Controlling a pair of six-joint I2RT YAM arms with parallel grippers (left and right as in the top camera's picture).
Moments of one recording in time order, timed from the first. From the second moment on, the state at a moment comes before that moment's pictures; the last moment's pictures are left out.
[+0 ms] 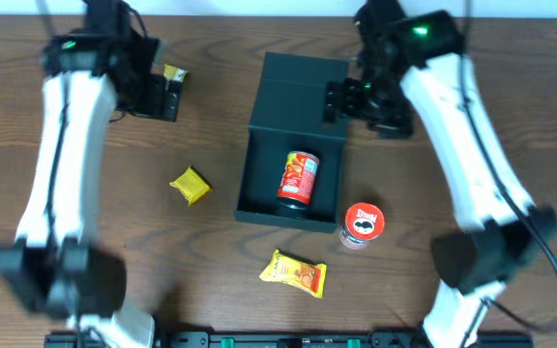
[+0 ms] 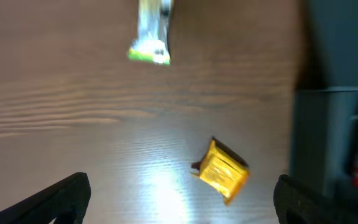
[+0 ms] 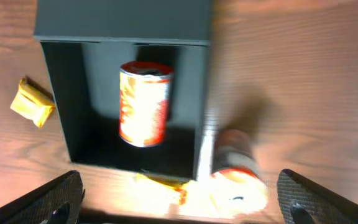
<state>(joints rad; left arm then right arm) 0.00 1.75 1.83 -1.26 0.06 0.15 0.32 1.93 2.14 -1.63 -0.12 0.48</state>
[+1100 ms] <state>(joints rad) -0.16 1.20 1.06 -0.89 0.01 -0.05 0.49 1.39 1.15 -1.24 0.03 0.87</state>
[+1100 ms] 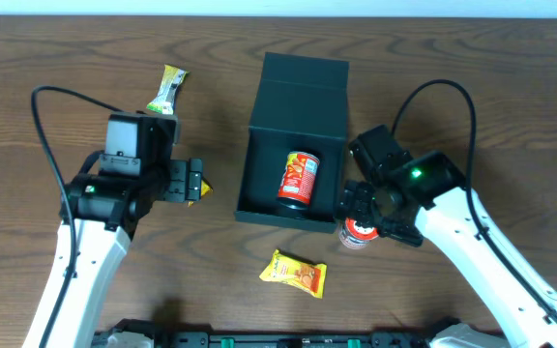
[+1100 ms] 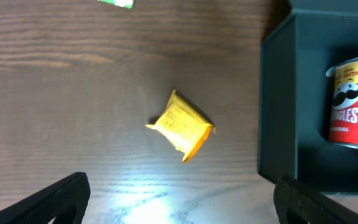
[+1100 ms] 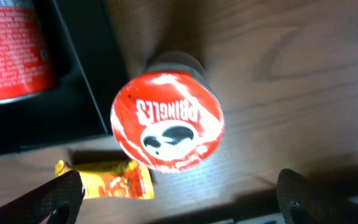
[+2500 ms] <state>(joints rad) -0.18 1.20 1.06 -0.87 0.01 -0.06 0.50 1.39 0.90 -0.92 0.05 0.85</state>
